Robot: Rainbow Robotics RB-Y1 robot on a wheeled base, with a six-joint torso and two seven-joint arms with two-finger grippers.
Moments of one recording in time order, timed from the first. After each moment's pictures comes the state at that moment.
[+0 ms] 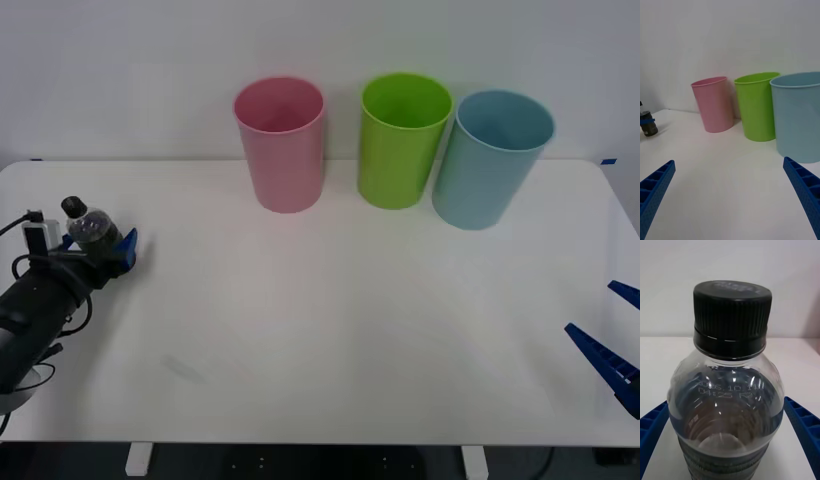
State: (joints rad) right arm 0.35 -0.40 -0.52 -1.66 0.96 -1.22 0.00; left arm -0.29 0.39 0.33 -0.94 -1.13 -0.51 -0.18
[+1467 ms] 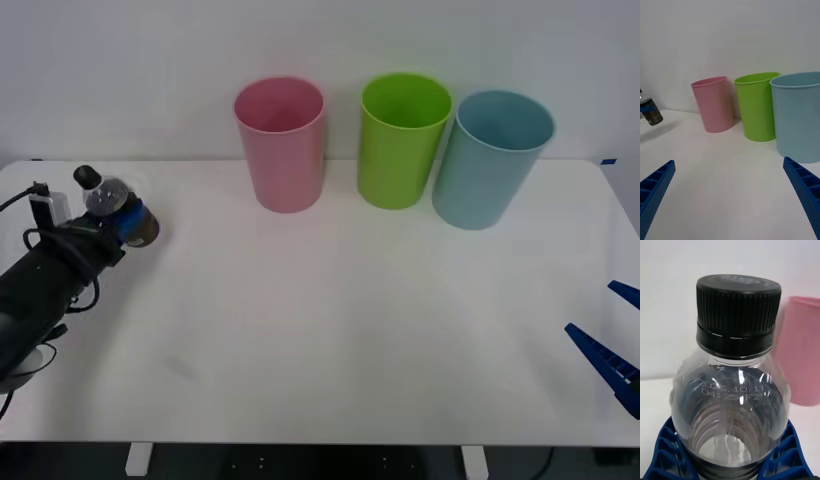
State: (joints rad) right arm 0.35 -0.40 -0.52 -1.66 0.96 -1.22 0.00; left arm -0.28 0.40 0.29 -1.10 -1.08 -0.65 -0.13
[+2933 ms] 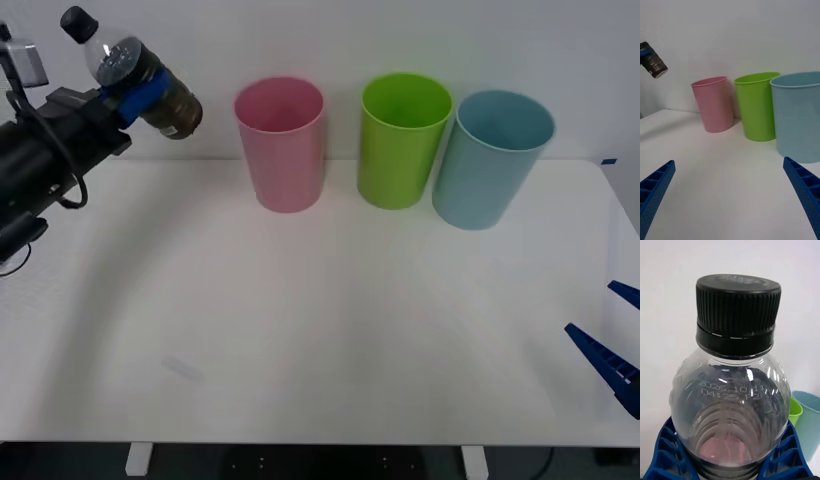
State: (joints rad) right arm 0.35 -0.40 -0.52 -1.66 0.96 -1.22 0.00; left arm -0.41 0.55 0.16 -1.50 -1.17 -0.68 0.47
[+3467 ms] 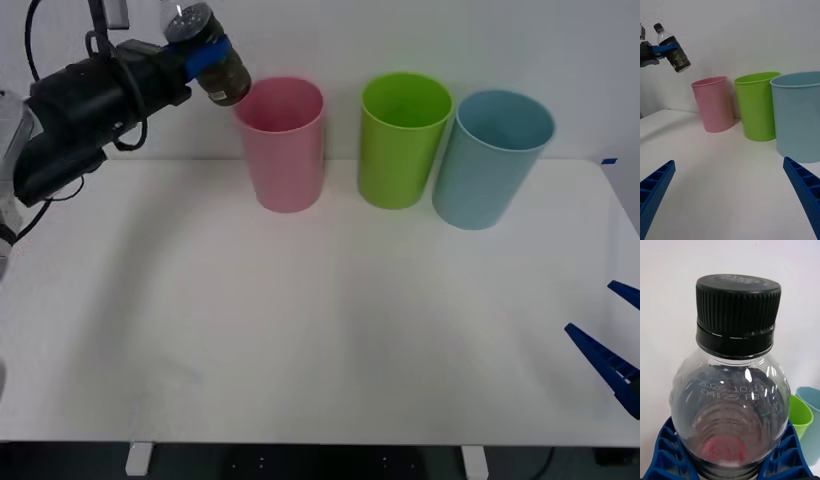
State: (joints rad) right arm 0.35 -0.40 -0.52 -1.66 0.96 -1.22 0.00; left arm -0.78 0.53 0.00 -1.12 -1.27 -0.68 0.47
